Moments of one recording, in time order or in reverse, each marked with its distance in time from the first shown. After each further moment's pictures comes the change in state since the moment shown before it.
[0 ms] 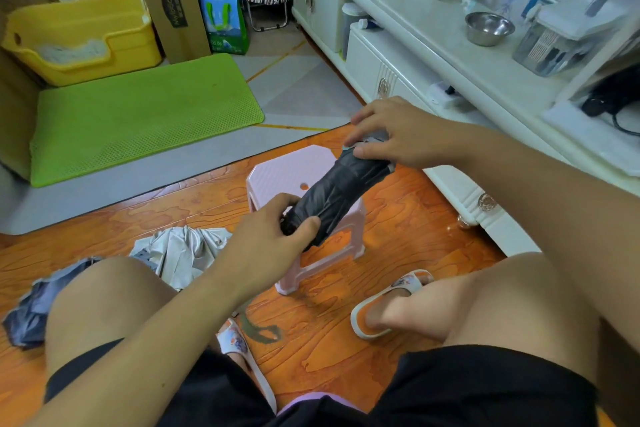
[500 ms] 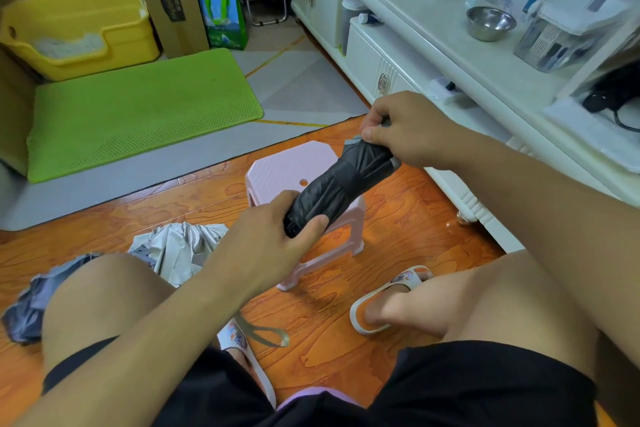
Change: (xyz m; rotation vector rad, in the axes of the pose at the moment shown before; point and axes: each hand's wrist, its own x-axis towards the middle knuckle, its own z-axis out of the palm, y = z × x) left_hand -0.003 0.001 -0.001 0.167 0.059 0.115; right_hand -0.002 -0.006 0.009 0.207 0.232 0.181
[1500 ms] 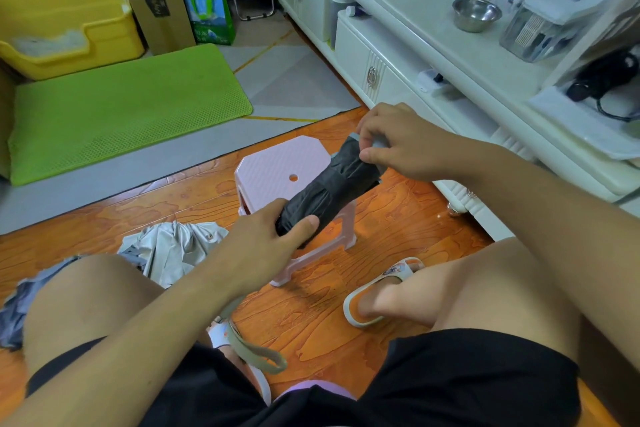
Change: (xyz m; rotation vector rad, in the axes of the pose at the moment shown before) left_hand -0.001 0.004 0.008 -0.123 -0.184 -0.143; right_hand -0.025 0.023 0.001 -0.100 -0.157 -0.085
